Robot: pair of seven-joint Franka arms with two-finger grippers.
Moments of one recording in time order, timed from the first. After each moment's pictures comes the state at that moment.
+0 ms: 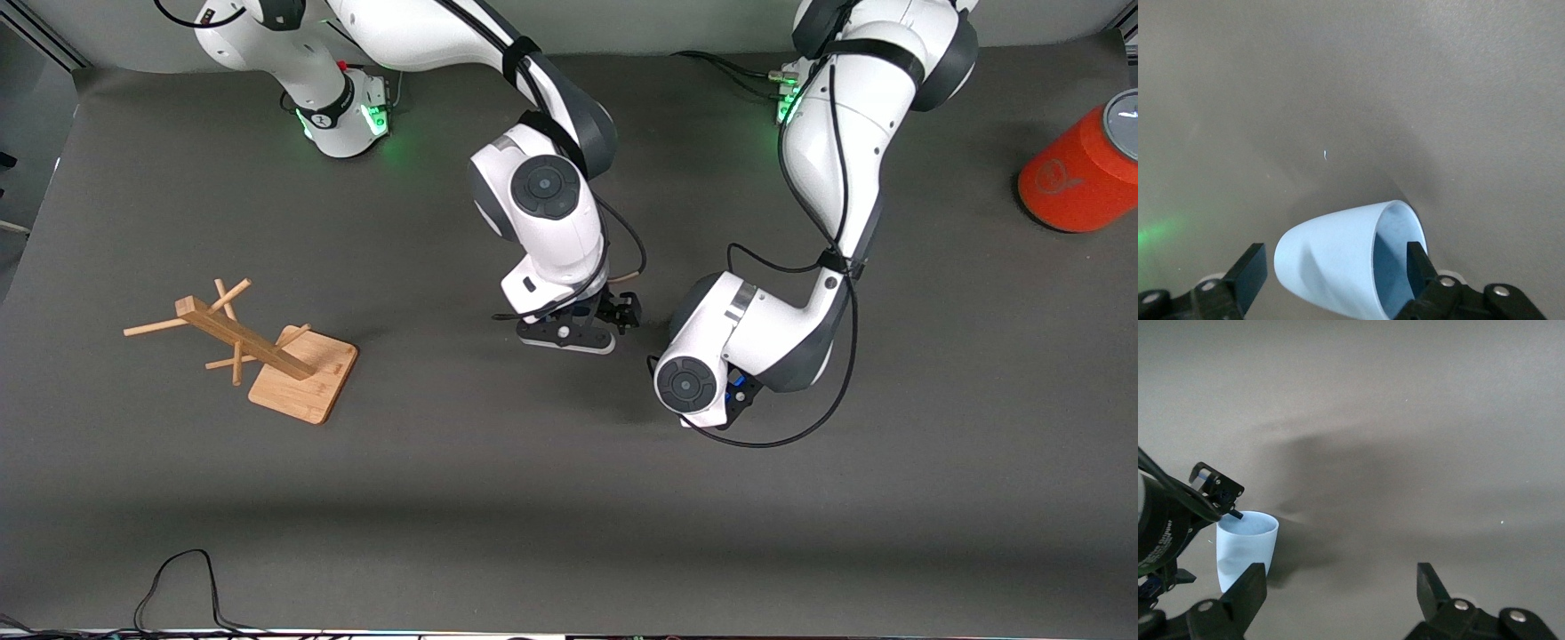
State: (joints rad) left arm -0.41 0.90 -0.17 -1.18 0.13 1.59 -1.45; right arm 1.03 0.73 -0.41 -1.21 0.33 2.00 0.81
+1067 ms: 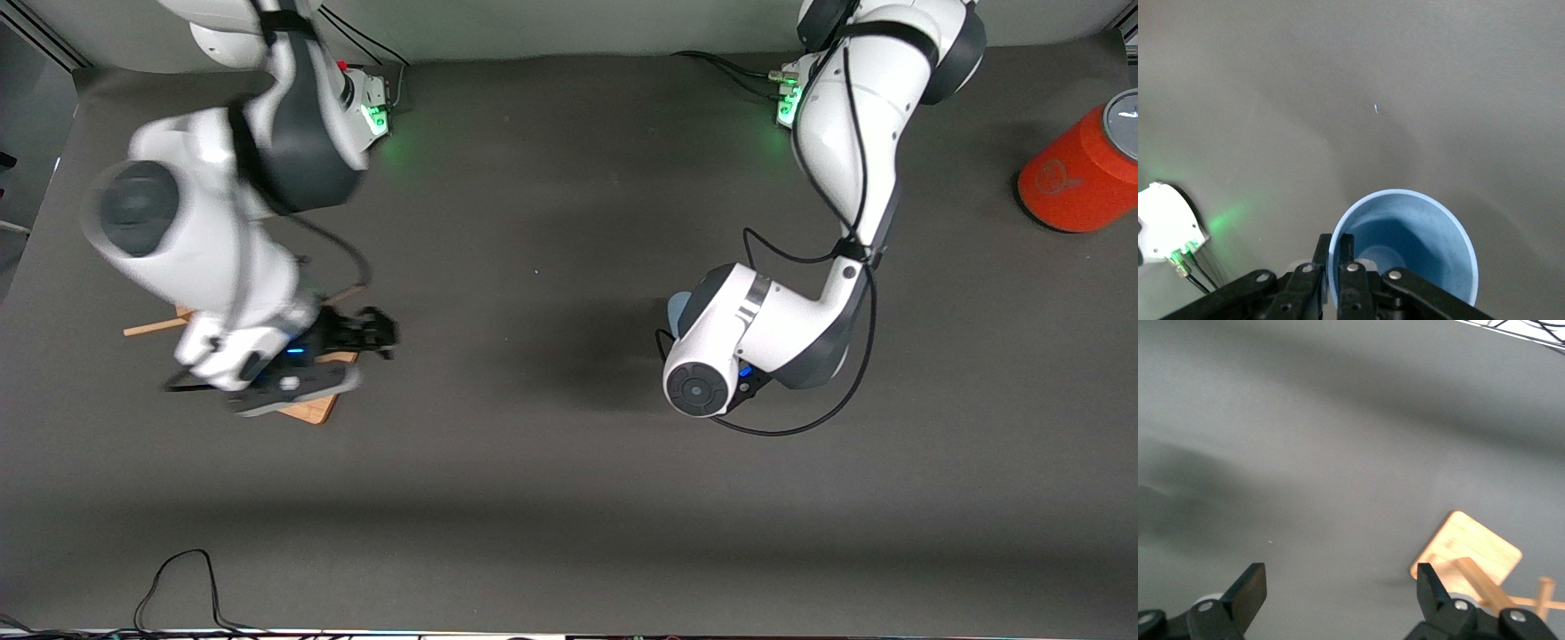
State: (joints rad) left arm -0.39 0.82 -0.18 -1.13 0.04 1.39 -1.27; right arm 0.87 0.44 -0.75 -1.34 0.32 1.72 -0.10
